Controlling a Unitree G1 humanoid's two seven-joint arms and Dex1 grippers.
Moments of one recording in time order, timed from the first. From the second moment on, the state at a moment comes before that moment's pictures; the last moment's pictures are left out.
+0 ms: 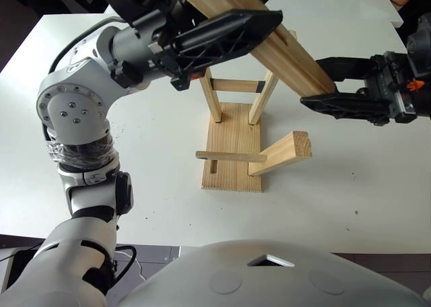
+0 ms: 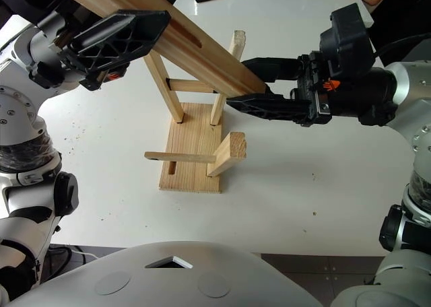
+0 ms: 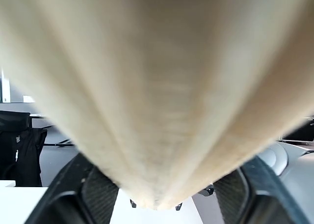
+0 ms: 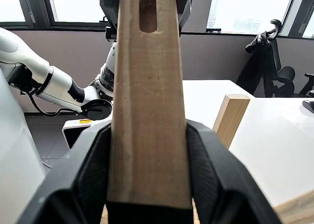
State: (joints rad) left arm -0.67 0.45 0.14 -0.34 -1.31 0.82 -0.84; right arm -0.41 -0.91 -0.26 -0.51 1.16 0.87 0.99
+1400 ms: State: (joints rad) left arm -0.33 0.98 0.34 -0.10 -0.81 0.53 -1.37; right arm 0.42 -0.70 -0.70 -0.72 0.85 0.64 0.83
